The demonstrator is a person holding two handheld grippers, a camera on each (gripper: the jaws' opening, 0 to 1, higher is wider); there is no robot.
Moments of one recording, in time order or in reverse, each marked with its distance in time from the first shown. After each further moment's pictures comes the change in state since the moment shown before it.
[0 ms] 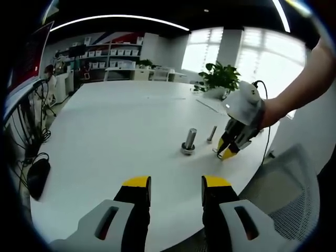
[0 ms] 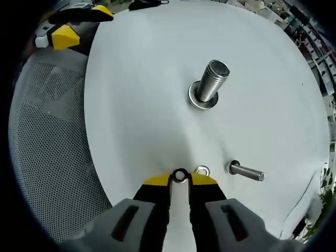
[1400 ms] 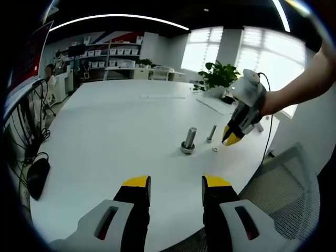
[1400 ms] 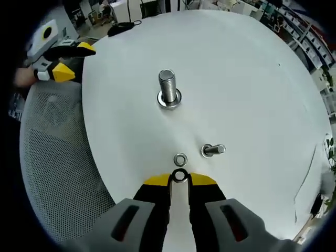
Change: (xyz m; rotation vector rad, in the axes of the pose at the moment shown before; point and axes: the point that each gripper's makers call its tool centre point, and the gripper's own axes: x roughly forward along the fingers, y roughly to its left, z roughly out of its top) left arm 0.001 0.000 -0.002 -0.001 0.007 -0.004; right arm -0.034 -0.030 -0.011 0.188 -0.100 0.000
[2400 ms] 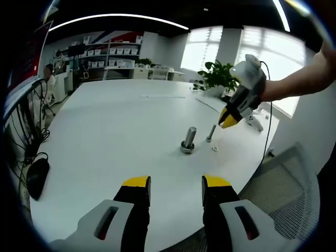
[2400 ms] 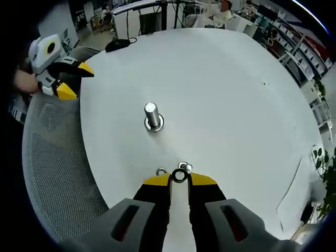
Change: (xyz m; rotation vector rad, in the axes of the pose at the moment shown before) left arm 0.000 0.000 -0.001 0.001 0.003 -0.003; right arm -0.028 -0.025 0.030 -0.041 -0.110 -0.077
